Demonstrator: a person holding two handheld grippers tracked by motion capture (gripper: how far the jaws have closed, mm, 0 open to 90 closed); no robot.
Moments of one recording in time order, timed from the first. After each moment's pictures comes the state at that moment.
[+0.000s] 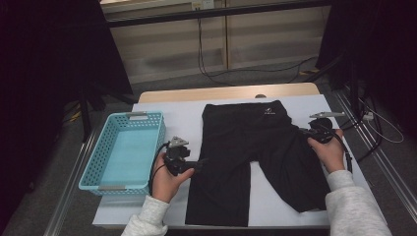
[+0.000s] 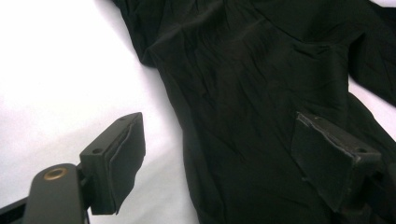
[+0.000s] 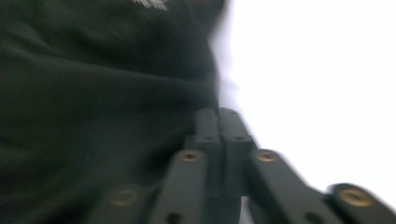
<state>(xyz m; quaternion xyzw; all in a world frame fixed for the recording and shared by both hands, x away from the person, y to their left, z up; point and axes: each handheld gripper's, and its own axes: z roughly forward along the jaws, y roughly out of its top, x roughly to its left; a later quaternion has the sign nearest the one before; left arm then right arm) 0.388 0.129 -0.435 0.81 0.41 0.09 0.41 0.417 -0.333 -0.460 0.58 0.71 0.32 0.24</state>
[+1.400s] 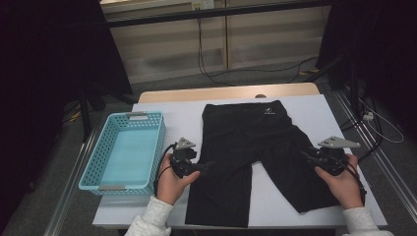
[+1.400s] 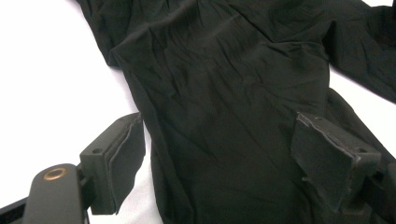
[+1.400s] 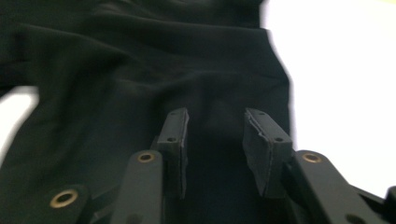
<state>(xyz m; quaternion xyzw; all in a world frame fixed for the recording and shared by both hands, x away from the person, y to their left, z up) 0.382 0.114 -0.434 0.82 0.39 0.08 0.42 0.319 -0.311 -0.447 0.52 0.73 0.36 0.27</state>
